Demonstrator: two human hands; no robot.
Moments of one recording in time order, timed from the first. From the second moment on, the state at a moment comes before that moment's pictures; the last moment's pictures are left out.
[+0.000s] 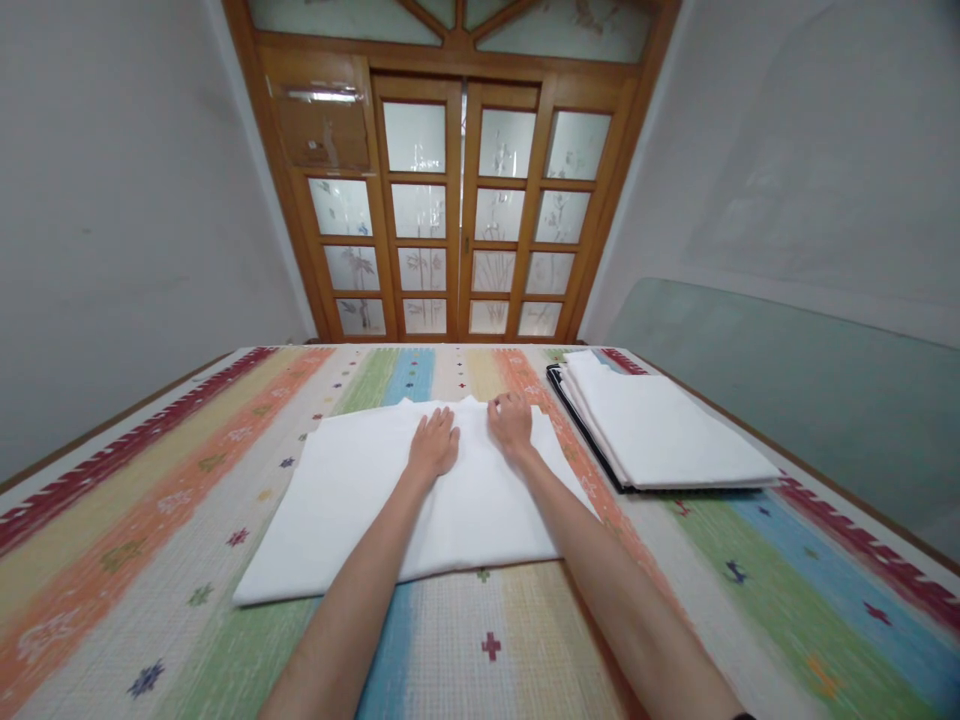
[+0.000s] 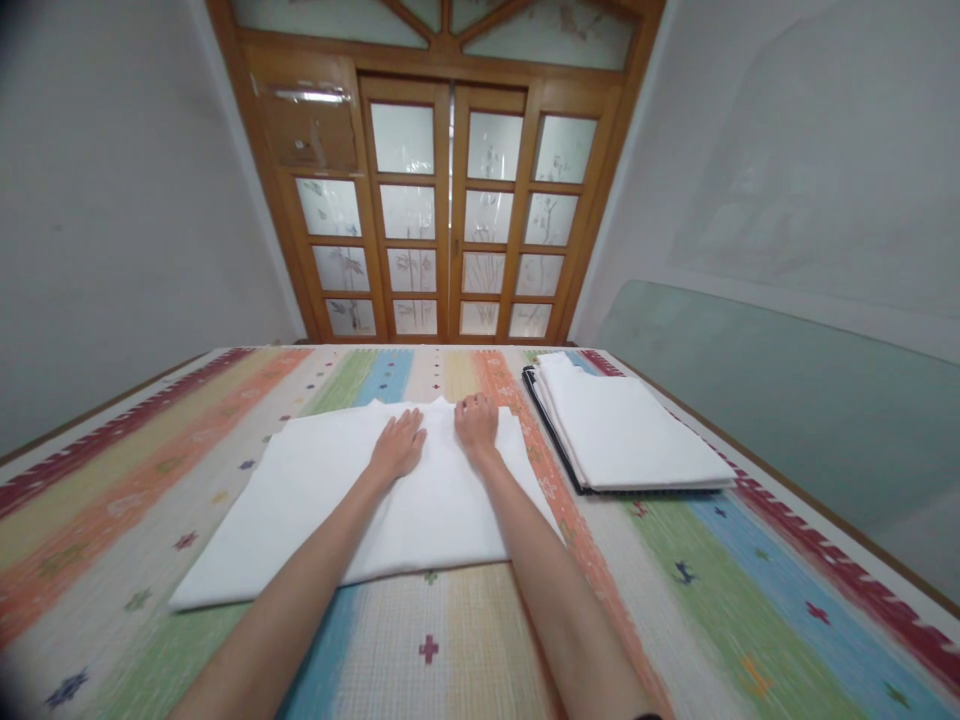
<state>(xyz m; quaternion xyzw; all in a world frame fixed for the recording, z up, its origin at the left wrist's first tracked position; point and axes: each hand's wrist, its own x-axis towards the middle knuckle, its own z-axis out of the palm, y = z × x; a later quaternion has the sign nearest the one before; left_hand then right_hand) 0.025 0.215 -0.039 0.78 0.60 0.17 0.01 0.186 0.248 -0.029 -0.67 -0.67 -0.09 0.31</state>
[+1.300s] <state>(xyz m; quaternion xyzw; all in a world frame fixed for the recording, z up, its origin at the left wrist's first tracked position) -0.141 0.212 -0.029 0.74 0.68 0.02 -0.01 0.220 0.229 -0.037 -0.70 -0.71 0.05 0.07</state>
